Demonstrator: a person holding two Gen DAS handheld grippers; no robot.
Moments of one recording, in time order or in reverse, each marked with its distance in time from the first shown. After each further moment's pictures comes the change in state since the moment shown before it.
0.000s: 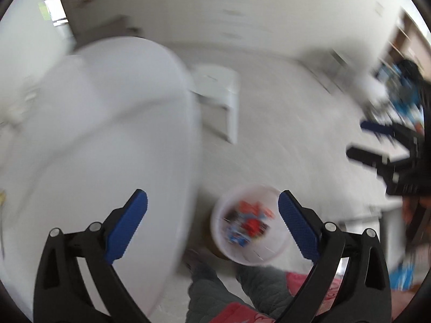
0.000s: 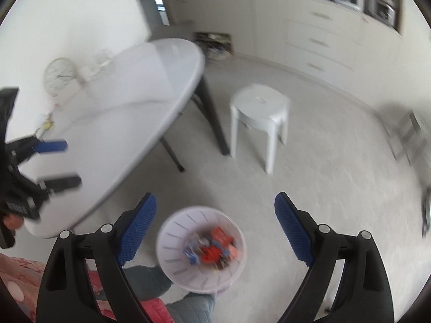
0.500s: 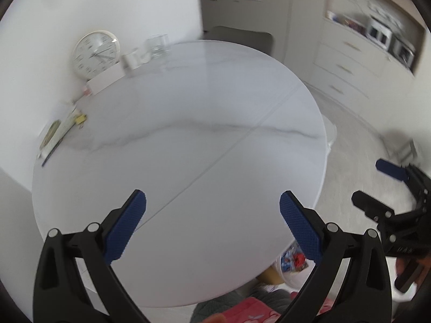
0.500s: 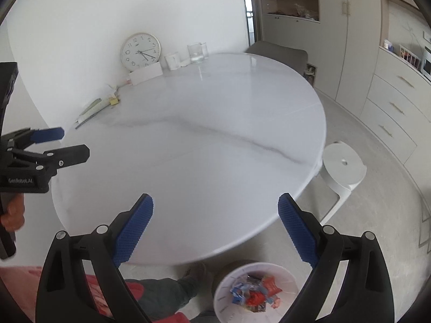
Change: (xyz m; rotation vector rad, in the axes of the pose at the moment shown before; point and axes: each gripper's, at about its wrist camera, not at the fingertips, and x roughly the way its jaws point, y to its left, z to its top) left arm -0.098 0.158 -0.055 -0.455 -0.095 0.321; right arm 0.029 0.199 0.084 -0.287 -0.022 0.207
